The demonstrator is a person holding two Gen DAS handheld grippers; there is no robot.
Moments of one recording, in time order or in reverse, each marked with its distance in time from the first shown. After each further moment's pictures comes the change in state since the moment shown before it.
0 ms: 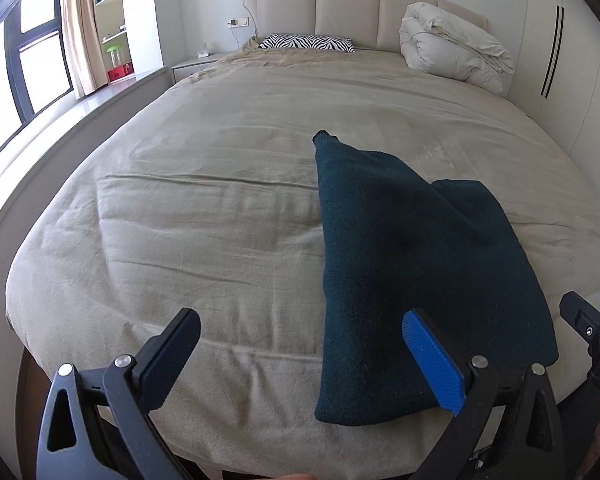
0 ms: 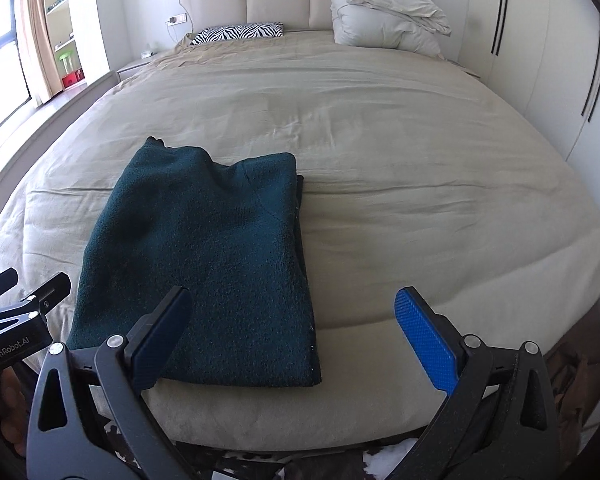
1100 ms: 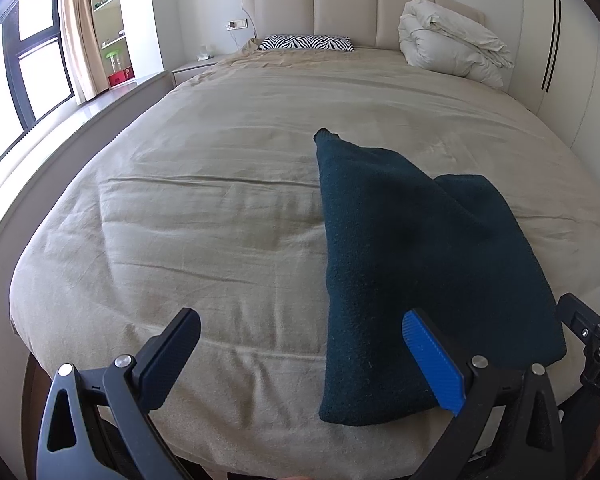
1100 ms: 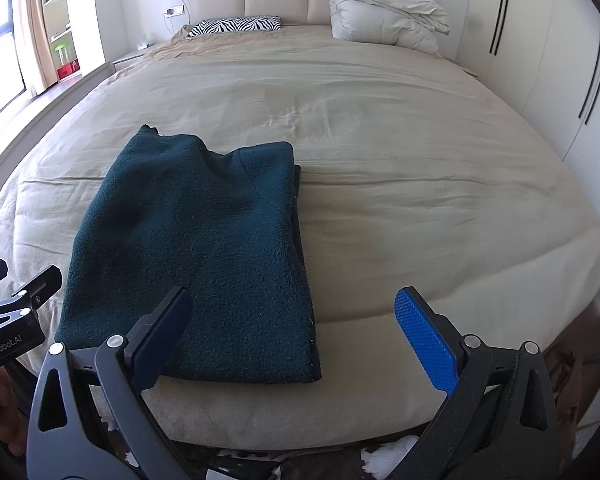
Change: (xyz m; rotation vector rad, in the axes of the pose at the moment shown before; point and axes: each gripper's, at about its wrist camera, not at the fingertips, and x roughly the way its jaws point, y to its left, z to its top) left arm 0.003 -0.002 -0.003 0.016 -0.005 0.018; right arm 0.006 0.006 -0.003 -0.013 0.018 -0.028
